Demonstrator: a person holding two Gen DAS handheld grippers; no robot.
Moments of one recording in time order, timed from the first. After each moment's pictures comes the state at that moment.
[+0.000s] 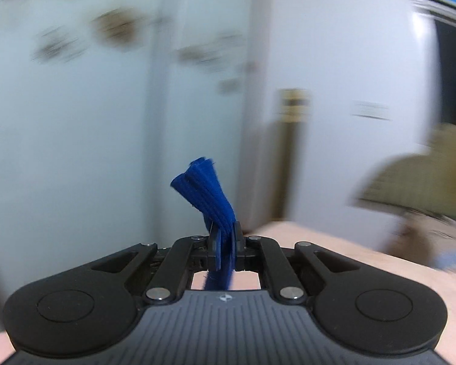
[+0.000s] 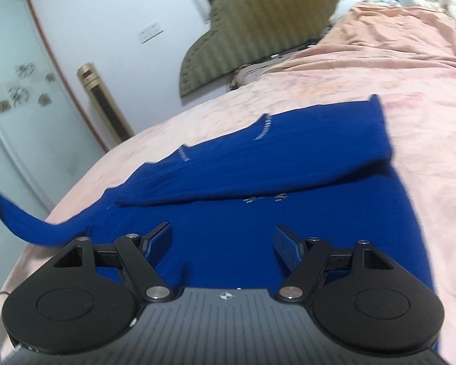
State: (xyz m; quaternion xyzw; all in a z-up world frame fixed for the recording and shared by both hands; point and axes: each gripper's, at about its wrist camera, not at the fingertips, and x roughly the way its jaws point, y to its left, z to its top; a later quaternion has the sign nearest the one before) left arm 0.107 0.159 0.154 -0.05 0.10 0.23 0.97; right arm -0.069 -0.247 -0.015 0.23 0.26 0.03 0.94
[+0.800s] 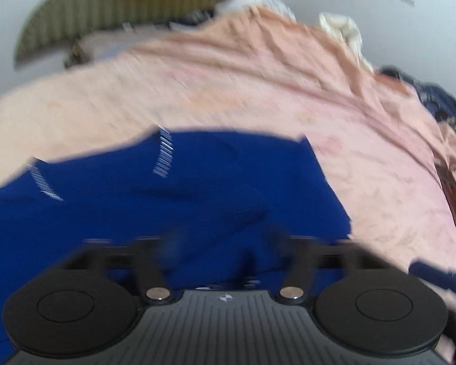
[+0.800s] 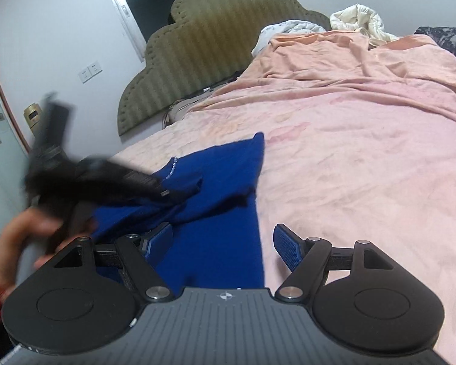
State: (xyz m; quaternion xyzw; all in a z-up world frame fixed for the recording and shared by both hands) left arm 0.085 -0.142 0.017 0.08 0.37 -0.33 0.87; right arm -0.119 -0.324 -0.011 0.24 0.22 -0.10 0.94
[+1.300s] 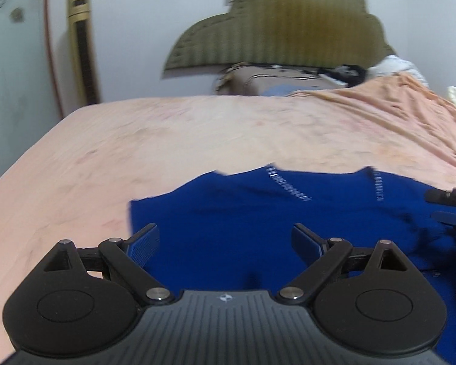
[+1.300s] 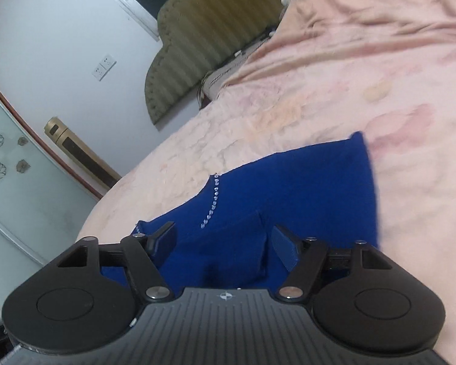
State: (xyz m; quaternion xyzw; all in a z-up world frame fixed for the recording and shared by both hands) left arm 0.115 0.020 0.029 0.04 0.32 -0.09 0.94; right arm 0.064 -0.363 -0.029 0.35 0.27 0.02 0.90
